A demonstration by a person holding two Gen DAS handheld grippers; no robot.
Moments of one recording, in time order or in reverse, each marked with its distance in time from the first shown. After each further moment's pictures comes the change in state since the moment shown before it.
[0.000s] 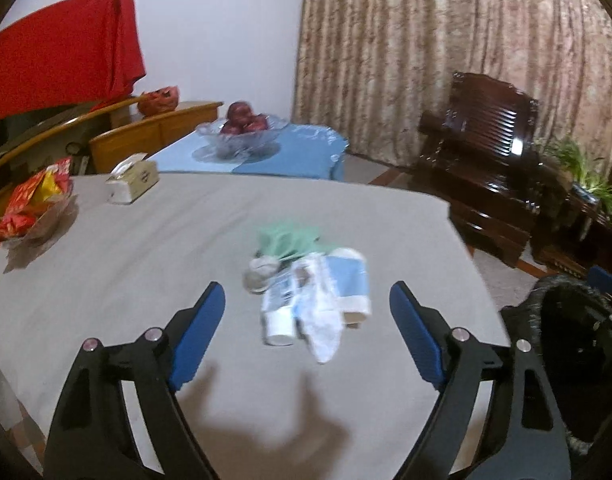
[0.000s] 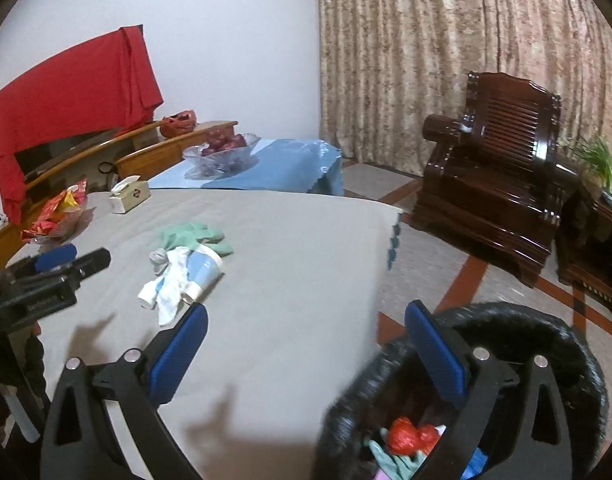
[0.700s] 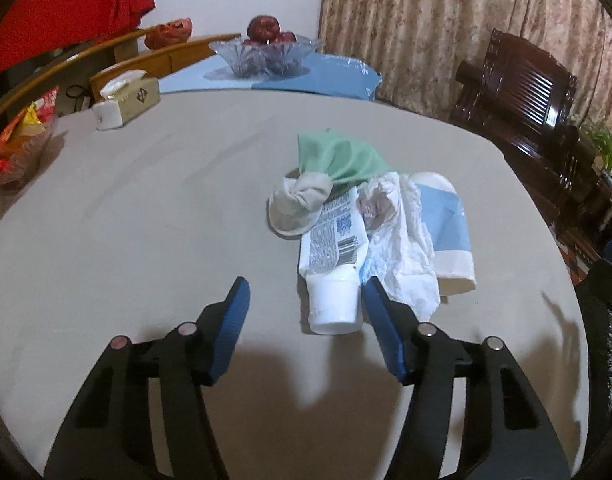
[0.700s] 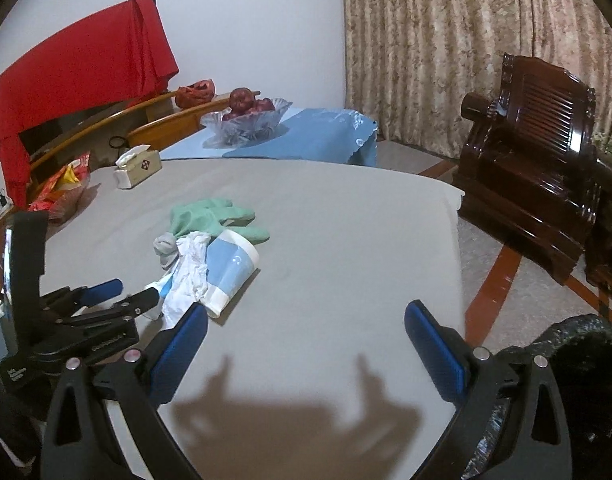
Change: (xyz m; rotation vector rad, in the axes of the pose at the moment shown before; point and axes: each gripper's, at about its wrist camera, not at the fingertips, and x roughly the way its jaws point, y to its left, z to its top) left arm 0.107 0.037 -0.030 -0.057 0.217 0.035; right arm 0.088 0.044 0.001 -0.025 0.095 0.057
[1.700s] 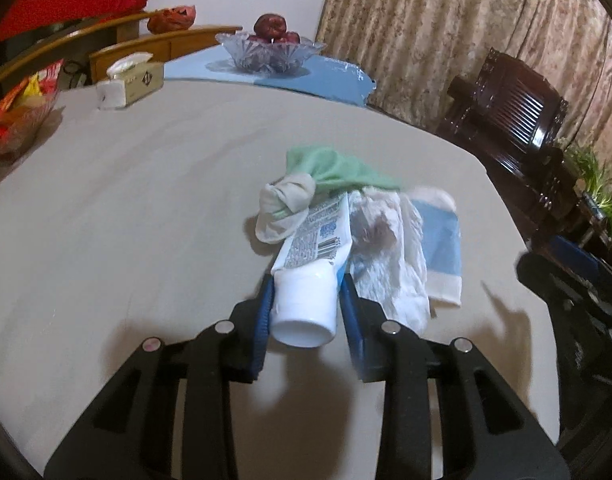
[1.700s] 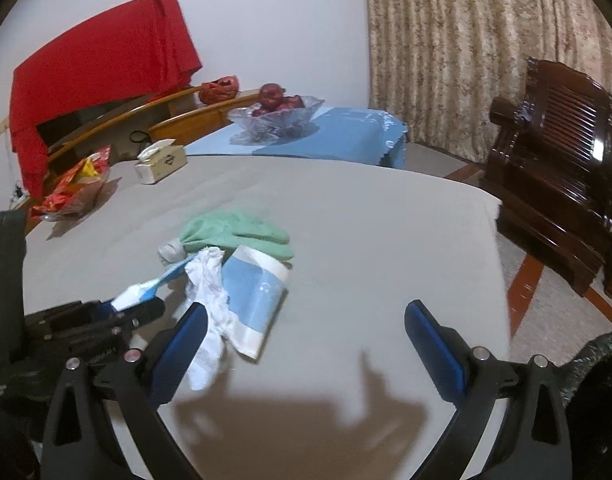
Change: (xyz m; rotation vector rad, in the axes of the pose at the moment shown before) left arm -0.023 0.019 -0.010 -0.081 0.007 -0.095; right arm 0.015 0.045 0.005 -0.055 -0.003 0.085
